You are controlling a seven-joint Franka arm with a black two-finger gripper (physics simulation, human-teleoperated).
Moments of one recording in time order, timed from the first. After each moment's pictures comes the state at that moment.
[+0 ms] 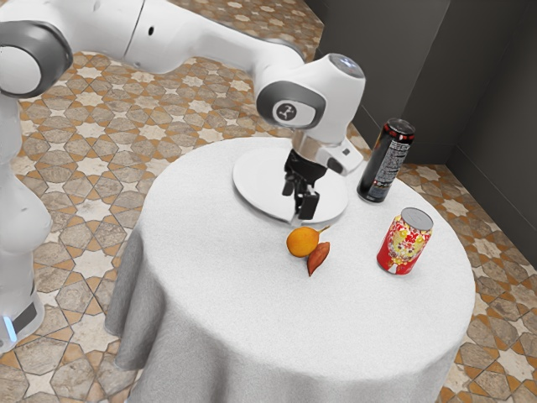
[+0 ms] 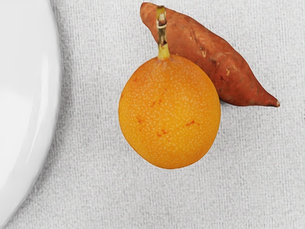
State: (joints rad) arm 0.62 -0.01 -0.77 -1.86 0.05 1.83 -0.08
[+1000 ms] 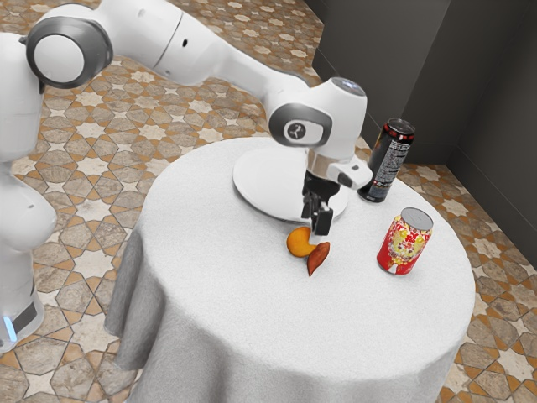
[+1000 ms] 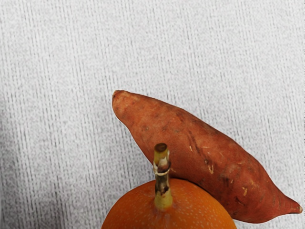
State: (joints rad) arm 0.74 0.23 -0.90 -1.82 0.12 2.00 -0.03
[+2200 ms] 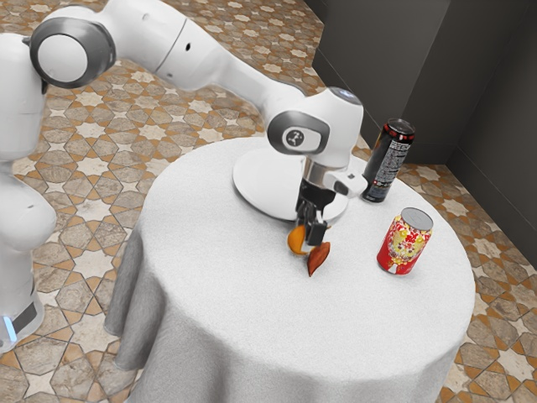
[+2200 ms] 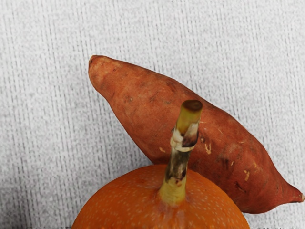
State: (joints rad) arm 0.74 0.25 -0.90 -1.85 0.08 2.00 -0.04
